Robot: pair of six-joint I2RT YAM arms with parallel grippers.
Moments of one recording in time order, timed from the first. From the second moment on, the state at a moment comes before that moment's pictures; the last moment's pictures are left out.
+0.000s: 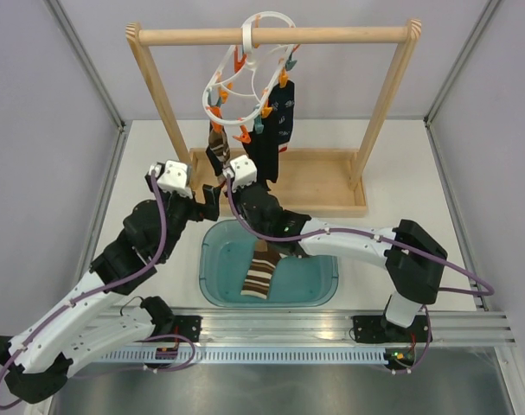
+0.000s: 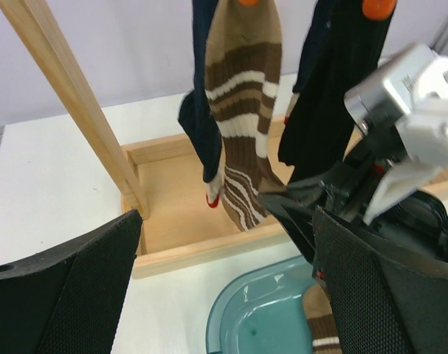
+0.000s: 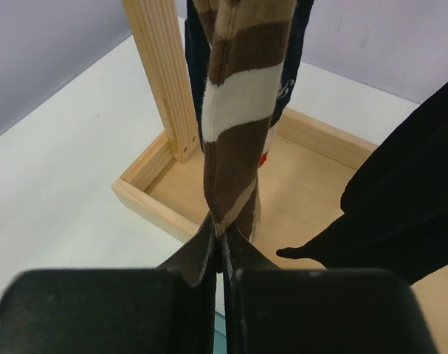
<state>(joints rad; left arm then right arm) -0.81 0.71 0.90 -0.28 -0.53 -0.05 1.09 1.72 1.22 0.35 0.57 0.08</state>
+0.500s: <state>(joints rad) -0.78 0.98 1.23 -0.22 -0.69 0.02 1.13 1.67 1.23 0.37 0.55 0.09</state>
